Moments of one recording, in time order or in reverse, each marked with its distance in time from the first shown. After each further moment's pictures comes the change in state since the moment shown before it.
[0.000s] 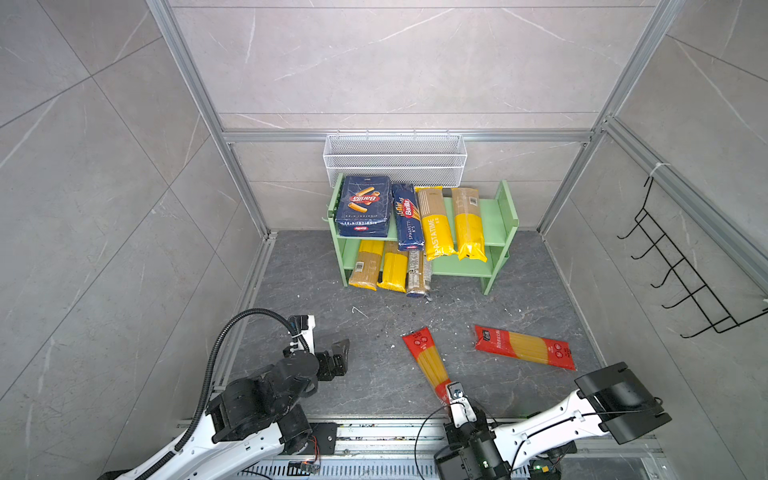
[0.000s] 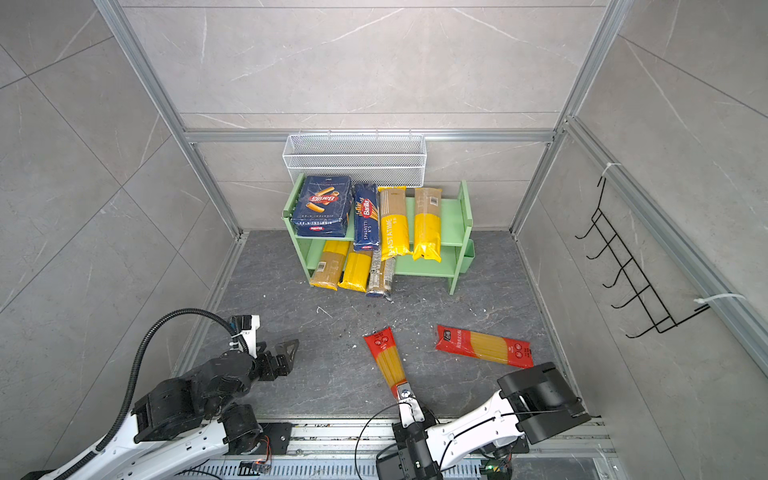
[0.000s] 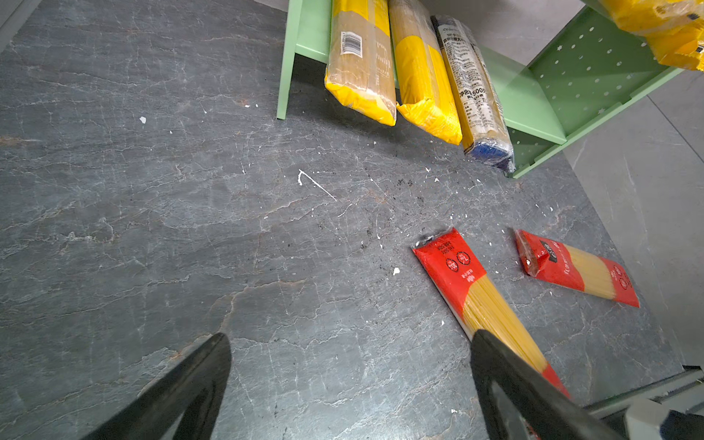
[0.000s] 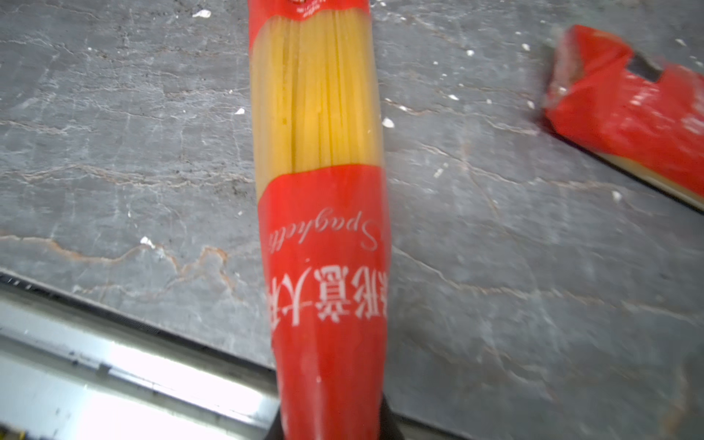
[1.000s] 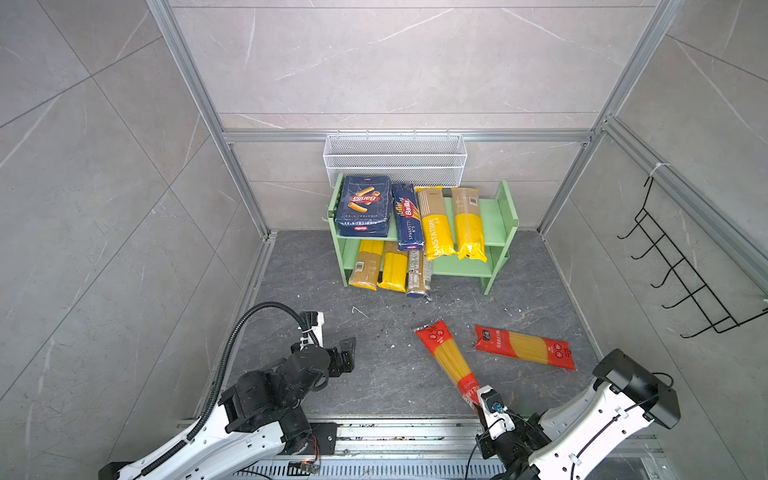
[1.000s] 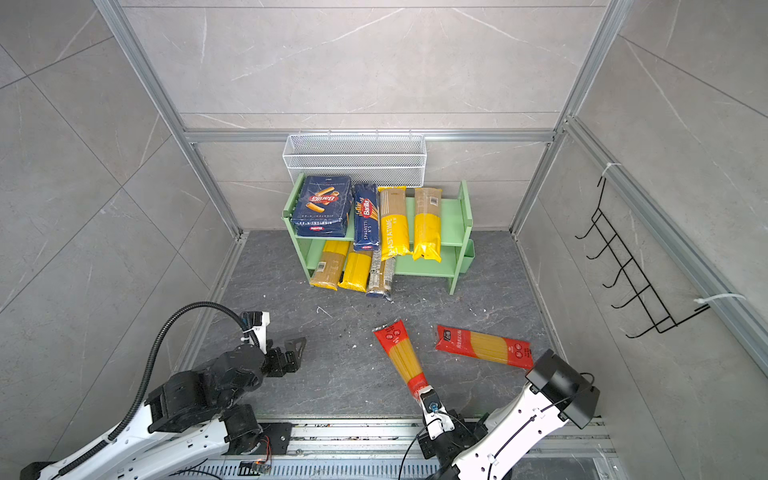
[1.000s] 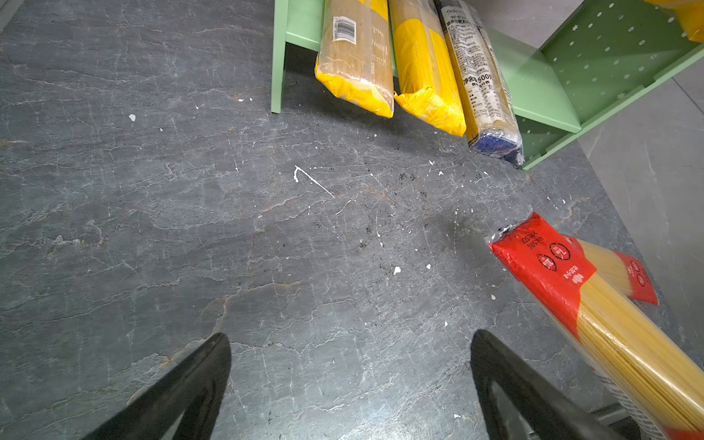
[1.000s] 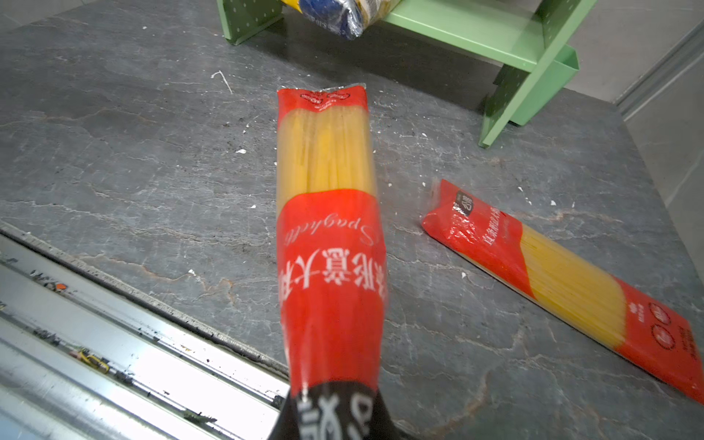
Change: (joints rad) left arm 0.000 0.099 0.000 0.054 0.006 0.005; right arm 0.338 -0.117 0.169 -0.729 0.166 0.436
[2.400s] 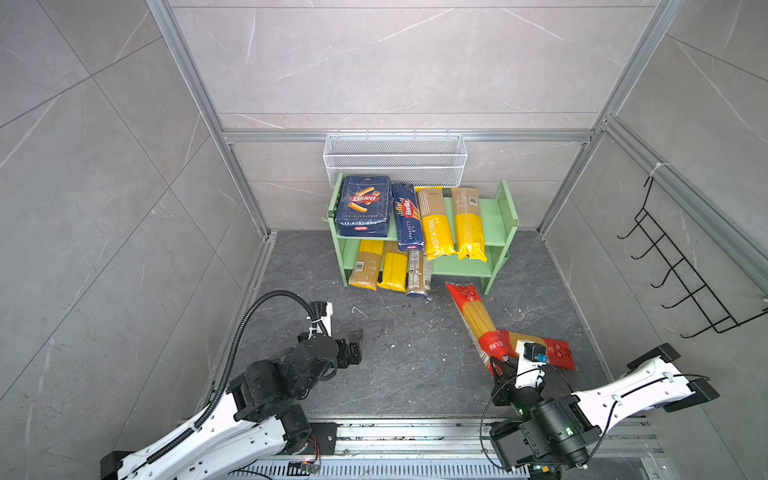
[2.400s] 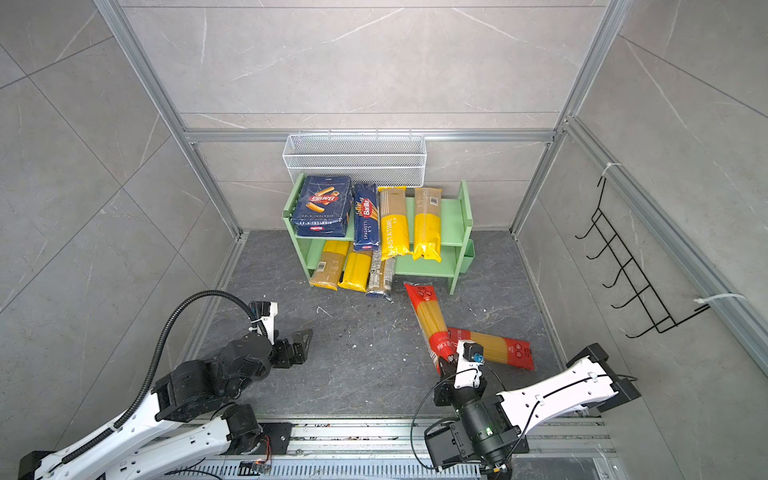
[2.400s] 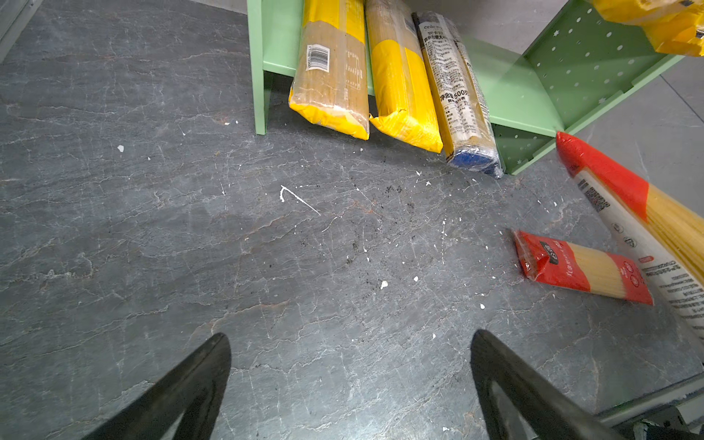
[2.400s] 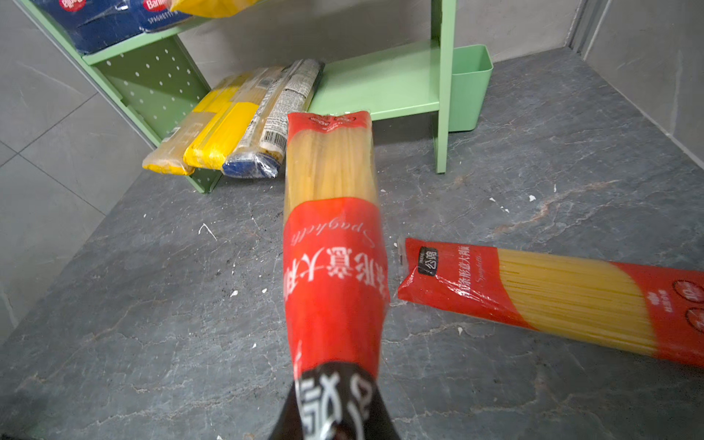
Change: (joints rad) left arm 0.000 0.127 0.093 0.044 0.000 0.055; right arm -0.372 -0.399 0.042 -0.068 0.212 -0.005
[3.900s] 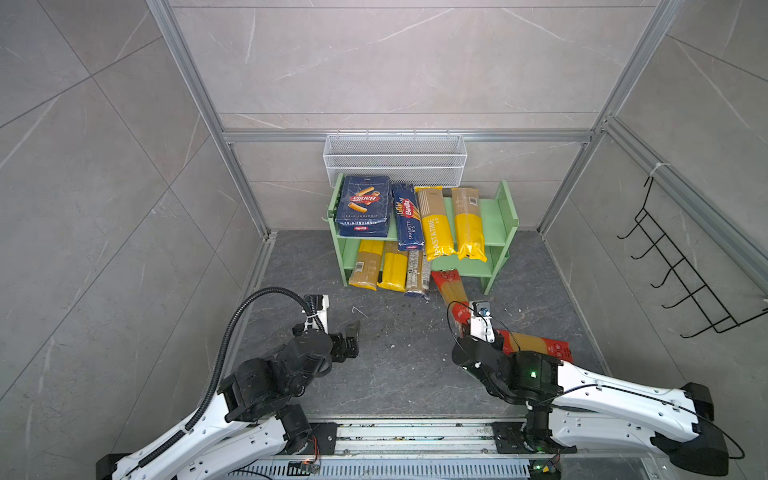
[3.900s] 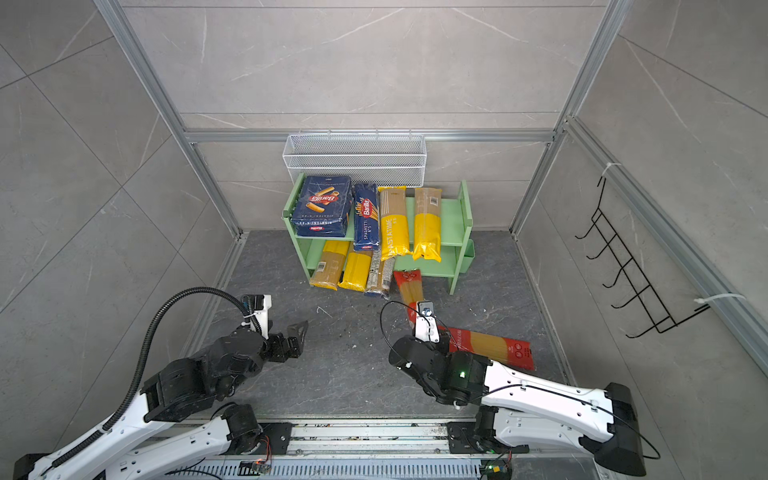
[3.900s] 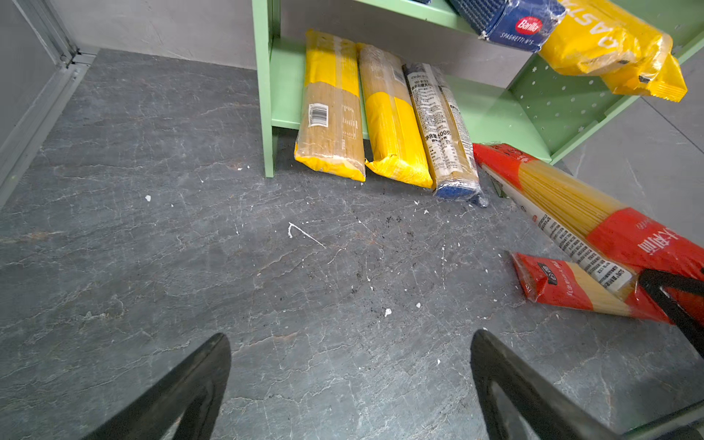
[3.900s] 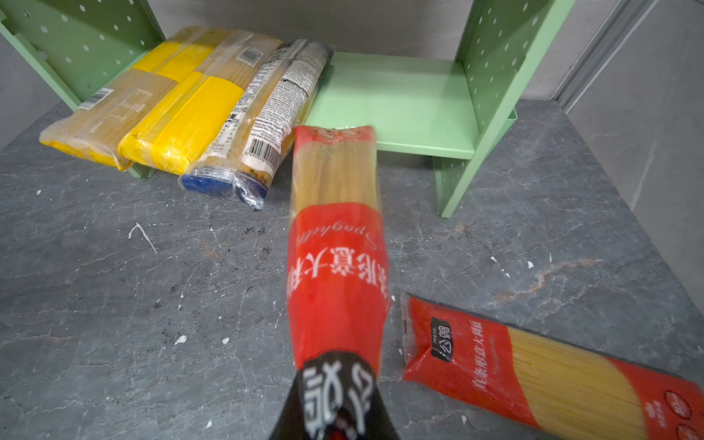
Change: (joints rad) left arm 0.006 -0.008 0.074 -0.004 -0.062 0.092; right arm -0.688 0.100 0.014 0.984 -0.283 -1.339
